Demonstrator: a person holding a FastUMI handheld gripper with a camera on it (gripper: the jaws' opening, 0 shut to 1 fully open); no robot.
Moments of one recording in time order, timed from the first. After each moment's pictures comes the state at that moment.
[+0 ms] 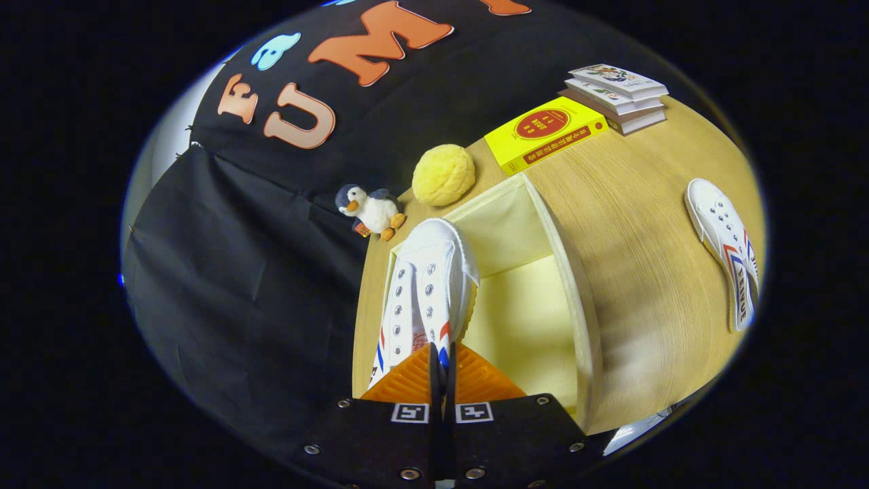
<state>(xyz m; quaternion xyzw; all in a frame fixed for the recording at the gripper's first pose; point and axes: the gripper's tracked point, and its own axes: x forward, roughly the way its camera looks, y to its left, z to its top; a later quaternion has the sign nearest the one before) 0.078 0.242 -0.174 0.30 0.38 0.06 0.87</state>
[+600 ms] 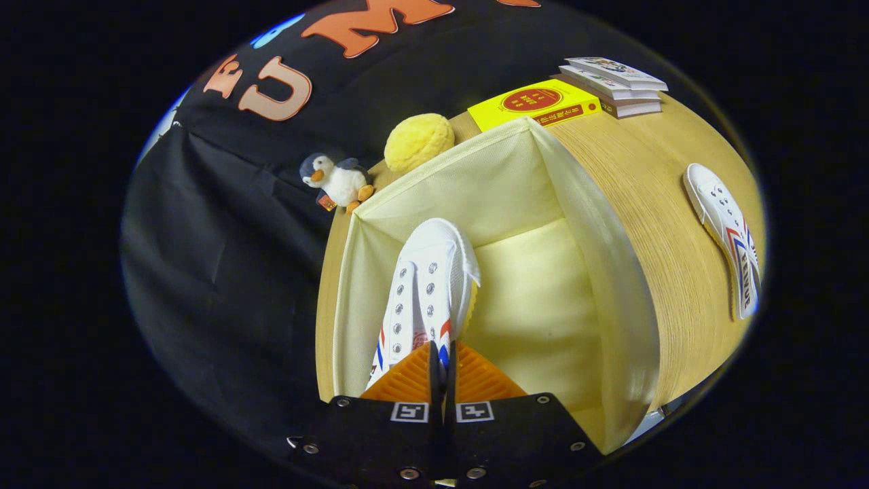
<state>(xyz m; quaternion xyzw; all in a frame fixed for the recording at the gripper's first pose) 0.080 0.259 -0.222 0.24 0.43 0.01 0.87</state>
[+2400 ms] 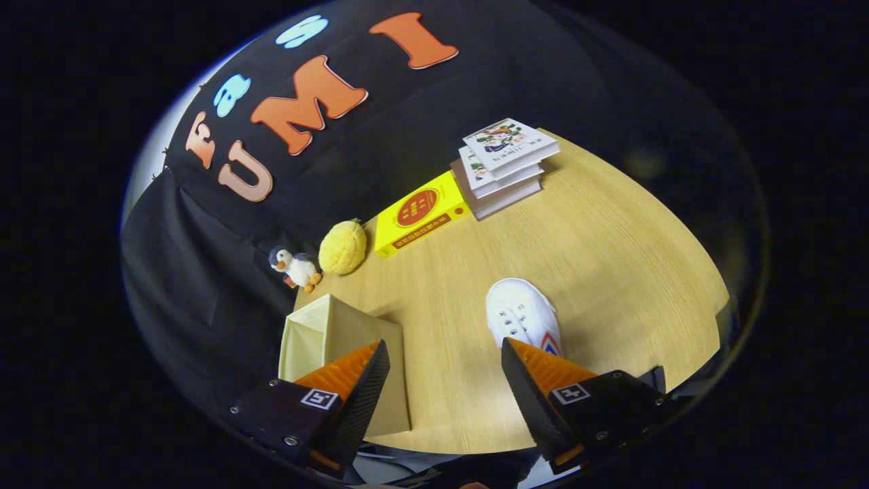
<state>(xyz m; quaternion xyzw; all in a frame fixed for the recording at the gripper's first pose) 0.024 -0.058 -0.140 0.25 0.34 -0.07 0.90</state>
